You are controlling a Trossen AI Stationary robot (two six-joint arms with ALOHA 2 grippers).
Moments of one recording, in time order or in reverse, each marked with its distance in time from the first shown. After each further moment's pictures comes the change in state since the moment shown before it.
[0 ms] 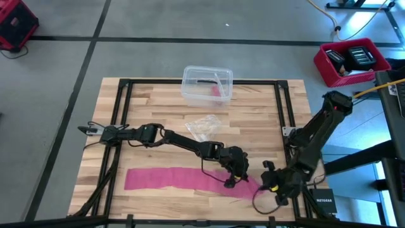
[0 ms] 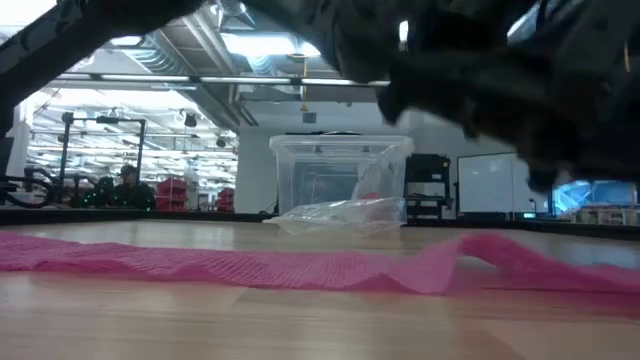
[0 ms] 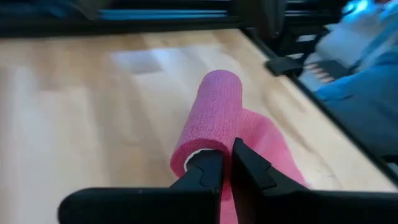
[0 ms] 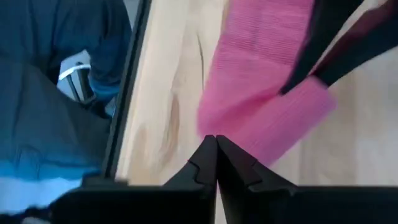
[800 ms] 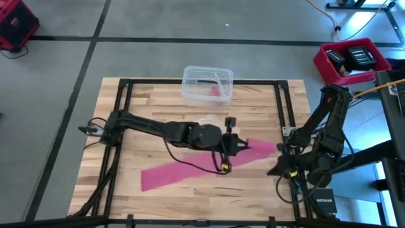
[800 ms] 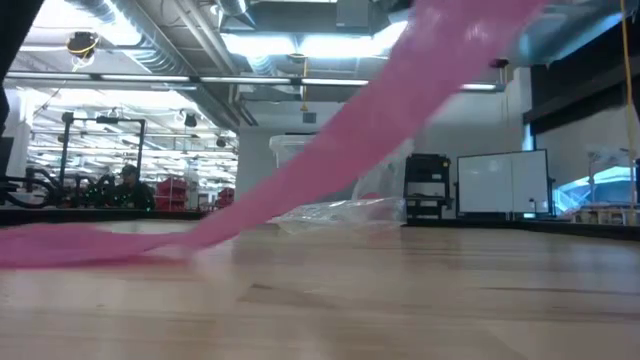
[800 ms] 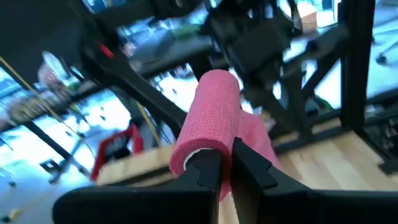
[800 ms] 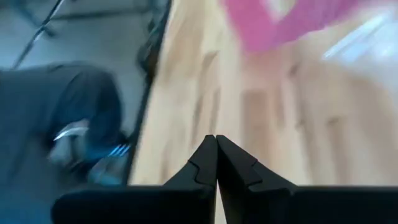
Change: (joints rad) left arm -0.057 -0.521 0.001 -0.241 -0.605 0.361; right arm 0.081 -0.202 0.233 -0.335 0.376 -0.017
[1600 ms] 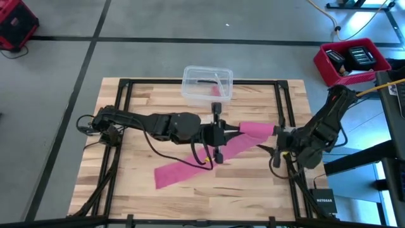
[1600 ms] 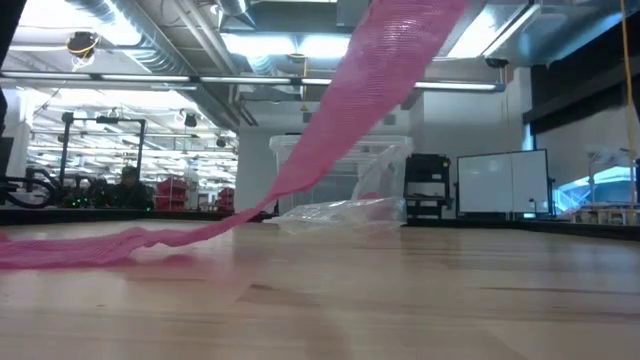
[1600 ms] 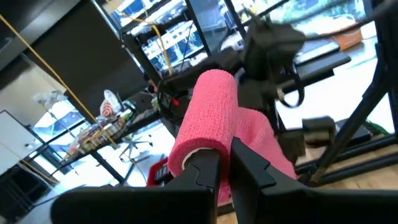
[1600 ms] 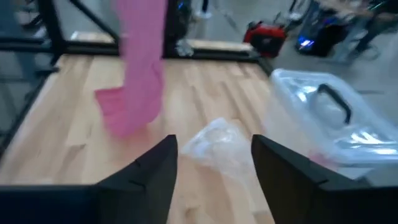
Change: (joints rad) left arm -0.022 -0.130 -0.001 0.054 -0.129 0.156; right arm -0.211 -0.107 -0.064 0.118 0.394 -0.367
